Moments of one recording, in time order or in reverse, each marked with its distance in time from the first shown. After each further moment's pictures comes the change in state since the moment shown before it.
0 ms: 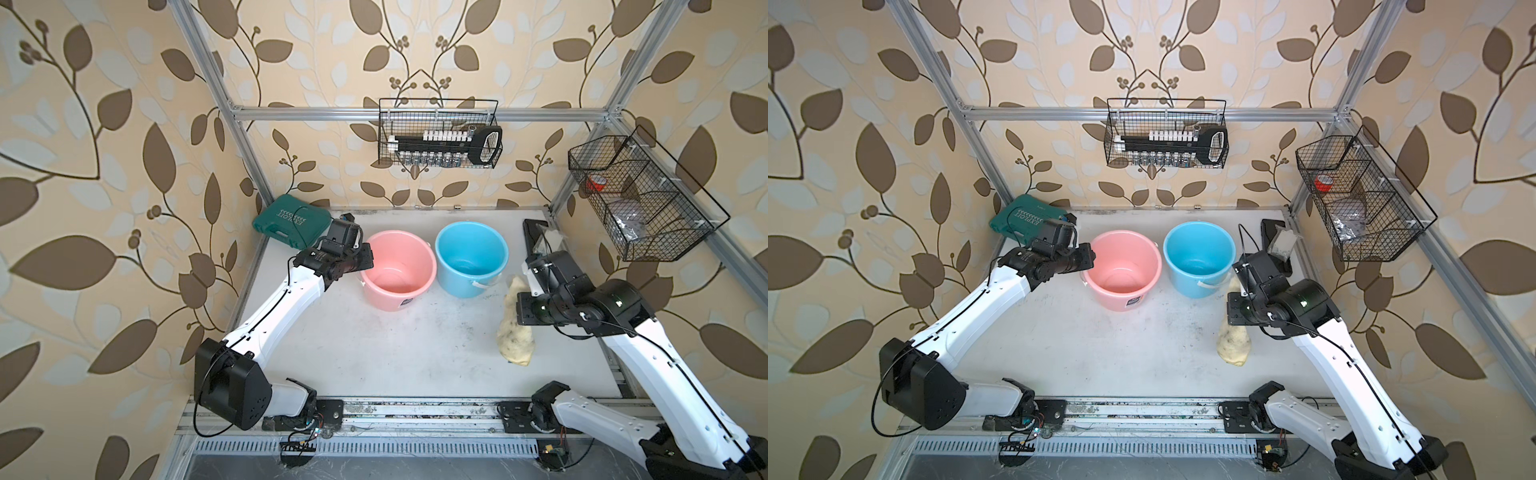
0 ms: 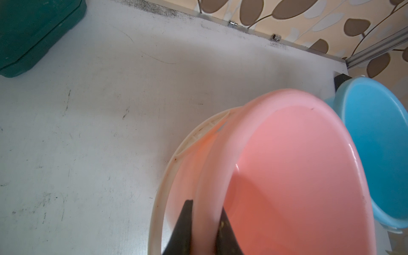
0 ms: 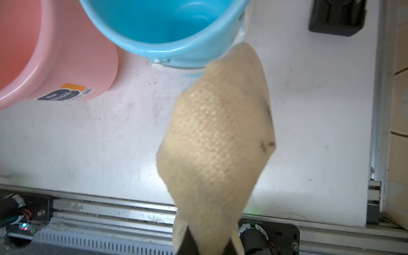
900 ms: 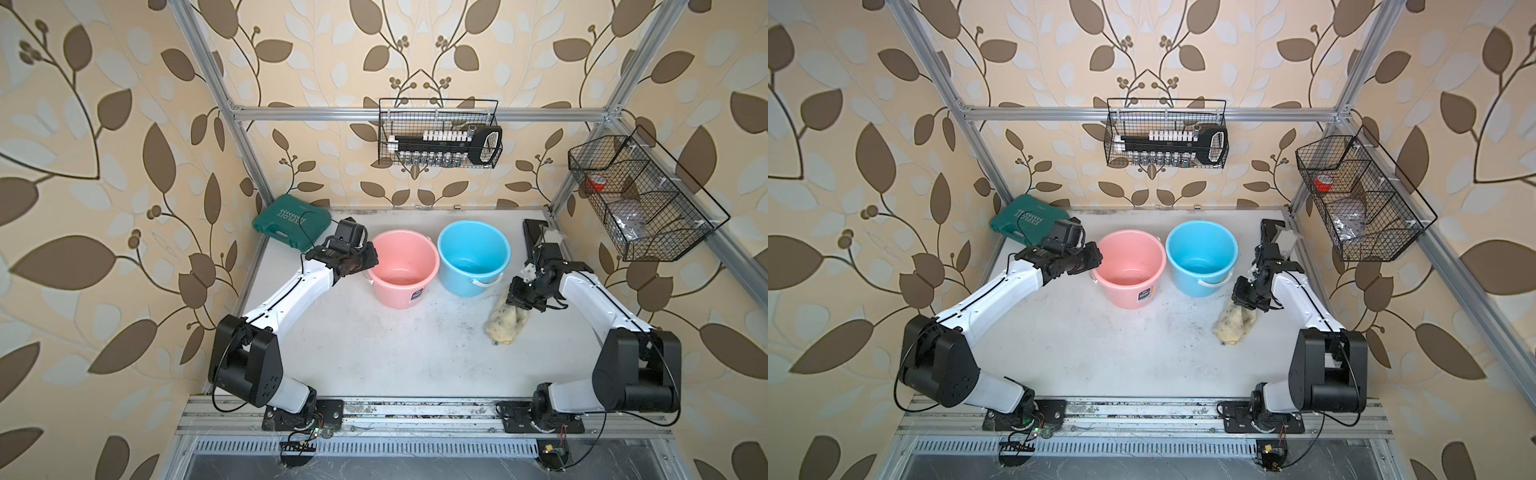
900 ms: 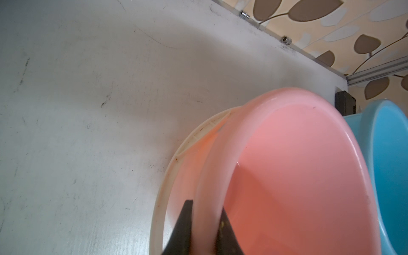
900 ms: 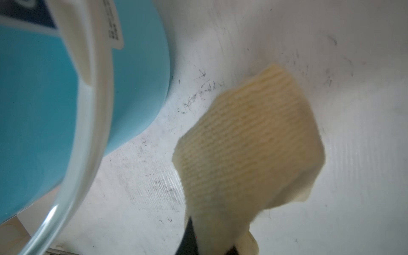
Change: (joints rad) left arm 0.013 0.108 -0.039 0.110 0.048 -0.136; right arm -0.522 0.492 -0.305 0.544 -0.403 -0.119
